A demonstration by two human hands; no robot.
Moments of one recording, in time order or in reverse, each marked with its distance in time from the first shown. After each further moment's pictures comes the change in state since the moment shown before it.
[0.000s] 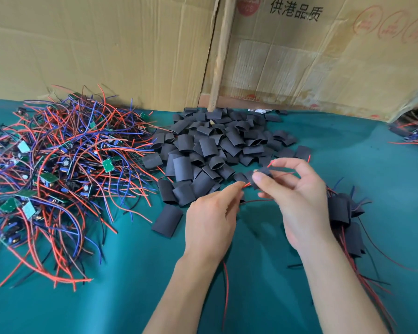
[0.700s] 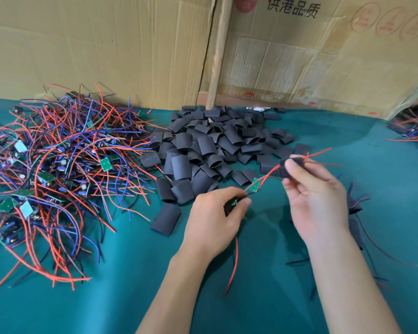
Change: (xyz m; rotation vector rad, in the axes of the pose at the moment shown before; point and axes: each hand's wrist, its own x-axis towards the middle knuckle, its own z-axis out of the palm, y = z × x) left_hand 0.003 -0.004 0.001 -0.123 -0.143 -0.121; right_hand 0.011 -0.008 -0.014 0.393 0.166 0.088
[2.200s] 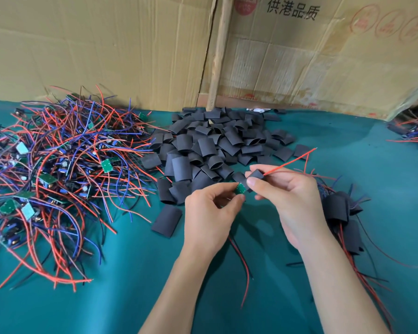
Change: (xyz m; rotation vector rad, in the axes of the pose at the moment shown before) left_hand 0.001 0.005 -0.003 -0.317 0.144 -0.188; right_hand -0.003 0.022 -0.003 -0.504 -0.325 -0.096
